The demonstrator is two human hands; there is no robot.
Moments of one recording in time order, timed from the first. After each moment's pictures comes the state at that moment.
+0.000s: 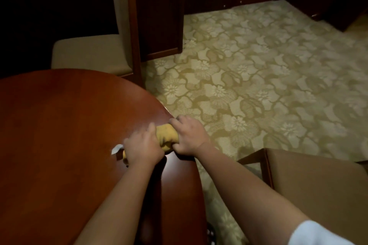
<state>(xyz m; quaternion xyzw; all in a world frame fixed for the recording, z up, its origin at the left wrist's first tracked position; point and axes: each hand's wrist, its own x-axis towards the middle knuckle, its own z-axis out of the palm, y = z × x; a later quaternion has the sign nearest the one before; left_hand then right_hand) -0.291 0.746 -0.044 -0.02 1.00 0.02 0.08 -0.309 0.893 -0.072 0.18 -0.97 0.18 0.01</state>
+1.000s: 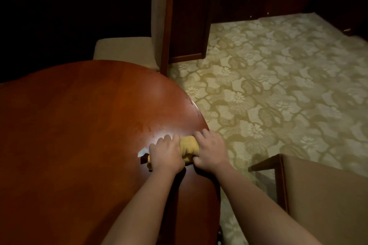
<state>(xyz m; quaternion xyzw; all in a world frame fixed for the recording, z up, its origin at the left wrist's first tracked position) -0.208 0.736 -0.035 -0.01 0.99 0.01 0.11 -0.221 0.878 -0.063 0.16 -0.98 0.10 0.04</state>
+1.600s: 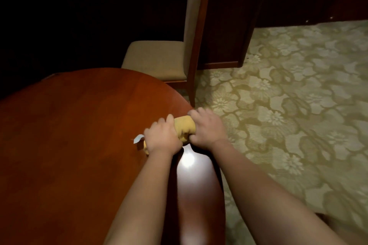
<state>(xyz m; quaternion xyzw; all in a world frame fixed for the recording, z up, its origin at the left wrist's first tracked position) -0.367 0.716 -0.045 -0.17 0.98 0.00 0.06 -0.423 0.845 -0.069 0.29 -0.94 0.17 0.01</state>
